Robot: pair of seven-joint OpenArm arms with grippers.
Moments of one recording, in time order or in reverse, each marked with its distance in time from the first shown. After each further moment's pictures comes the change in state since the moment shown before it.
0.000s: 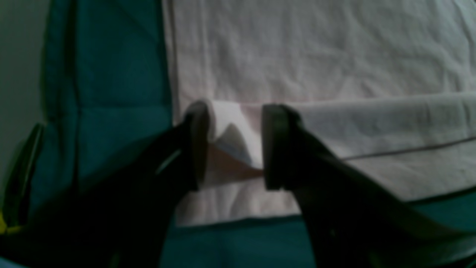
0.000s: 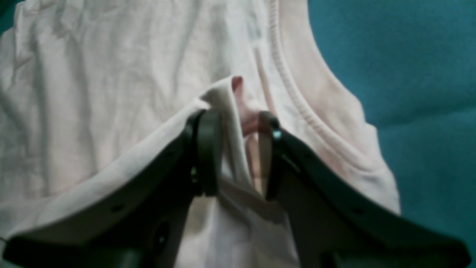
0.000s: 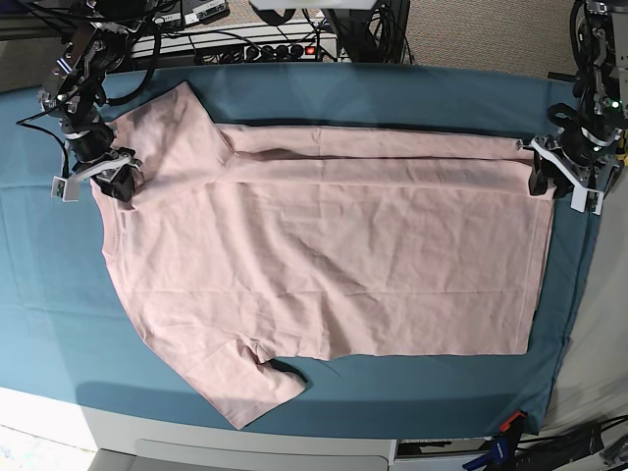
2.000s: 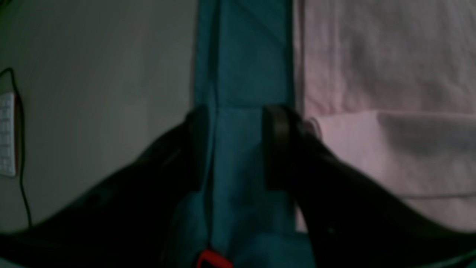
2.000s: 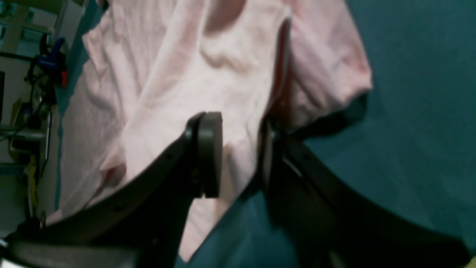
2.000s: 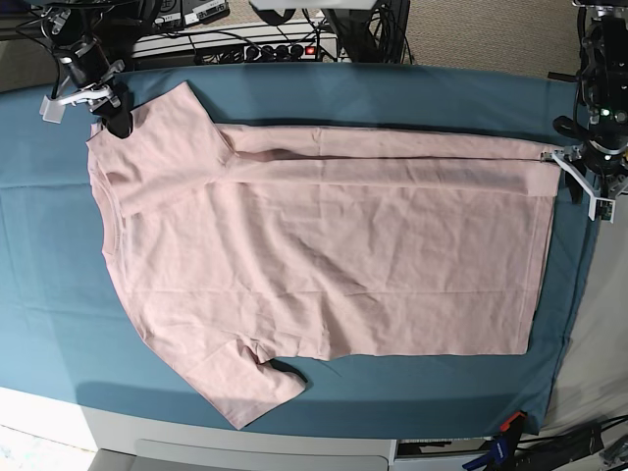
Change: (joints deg) left arm -1.9 0.1 0.0 0.0 22.9 10.7 -1.0; right arm -11.6 -5.9 16.1 0.0 30.3 3.9 -16.8
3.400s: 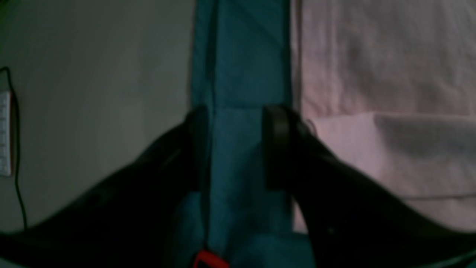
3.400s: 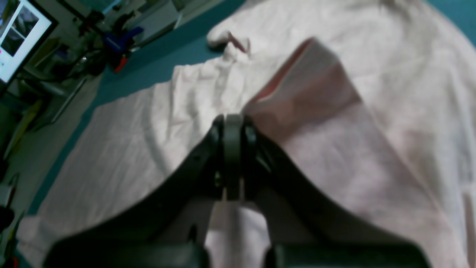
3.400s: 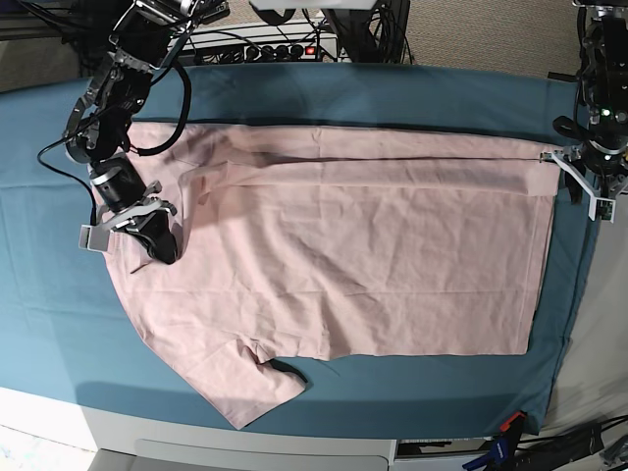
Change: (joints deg) left arm 0.0 0.0 0.0 0.0 -0.9 0.0 0.0; right arm 22.4 0.2 -20.8 0.0 -19.5 4.1 12.6
